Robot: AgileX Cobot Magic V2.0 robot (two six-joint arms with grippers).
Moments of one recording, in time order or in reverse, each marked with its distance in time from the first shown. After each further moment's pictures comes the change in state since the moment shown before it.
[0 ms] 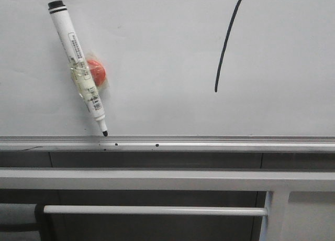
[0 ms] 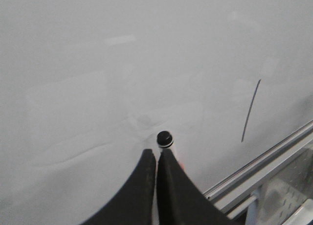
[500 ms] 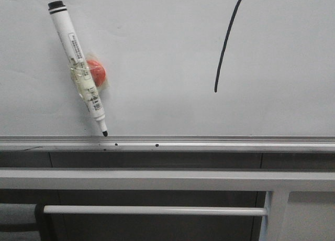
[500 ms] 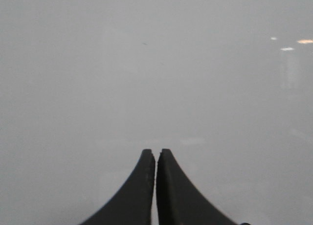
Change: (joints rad) left arm 0.910 -0.410 0.078 0.044 -0.647 -0.002; right arm 0.000 0.000 0.000 0.000 0.000 0.000
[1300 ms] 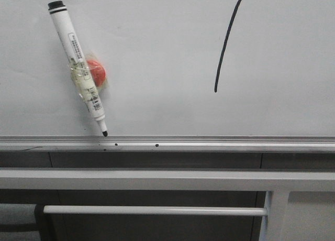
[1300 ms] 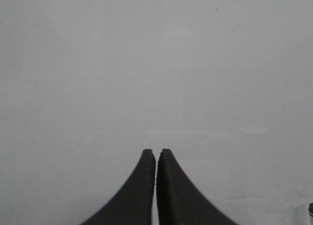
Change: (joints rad) left arm 0.190 -0.073 0.111 0.008 0.001 -0.029; right arm 0.000 -0.002 0.000 0.000 -0.004 0.000
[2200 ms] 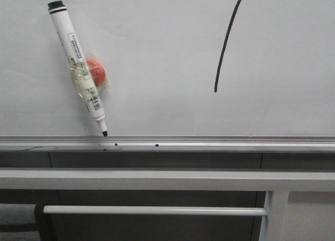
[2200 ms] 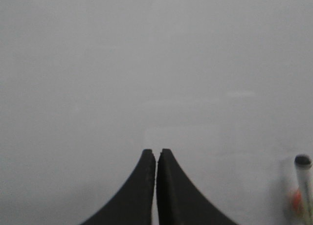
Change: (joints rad) left arm 0.000 0.000 0.000 -0.873 0.048 0.897; right arm 0.000 0.000 0.000 0.000 0.000 0.000
